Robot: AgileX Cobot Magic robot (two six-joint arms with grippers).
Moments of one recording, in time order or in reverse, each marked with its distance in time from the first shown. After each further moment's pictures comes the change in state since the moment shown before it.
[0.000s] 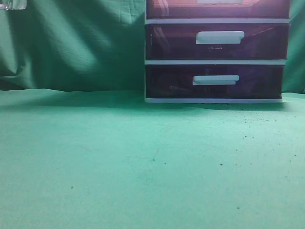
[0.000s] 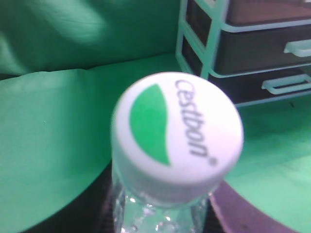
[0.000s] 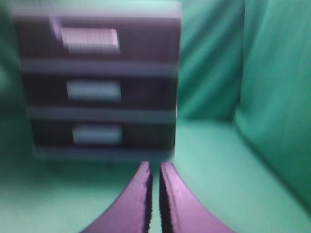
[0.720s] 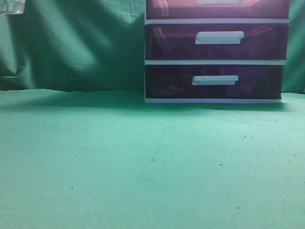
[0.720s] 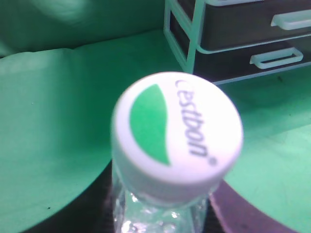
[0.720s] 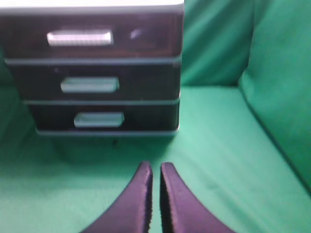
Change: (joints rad) left arm -0.058 0.000 -0.038 -0.004 0.128 0.000; right arm 0.000 0.568 -0.586 0.053 0.379 0.002
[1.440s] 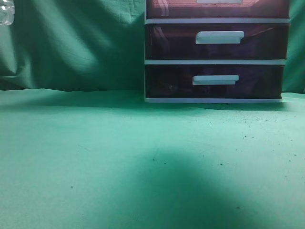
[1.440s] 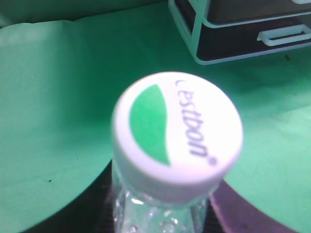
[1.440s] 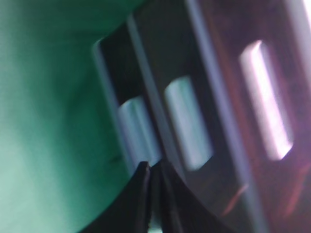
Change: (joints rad) left arm 0.000 0.000 0.000 -0.026 0.079 0.002; right arm 0.307 0.798 -0.426 -0.007 -0.170 -1.055
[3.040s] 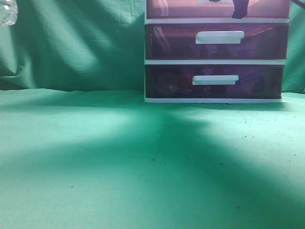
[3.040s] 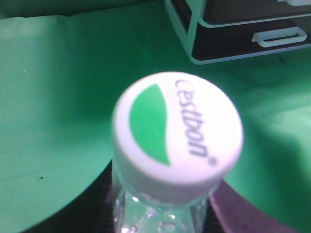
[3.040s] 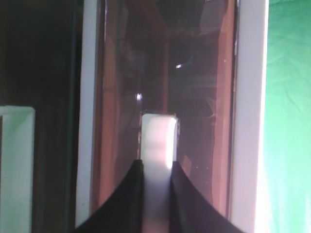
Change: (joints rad) left arm 0.000 0.000 0.000 -0.031 0.001 0.002; right arm -0.103 0.480 -0.360 -0.282 -0.441 -0.259
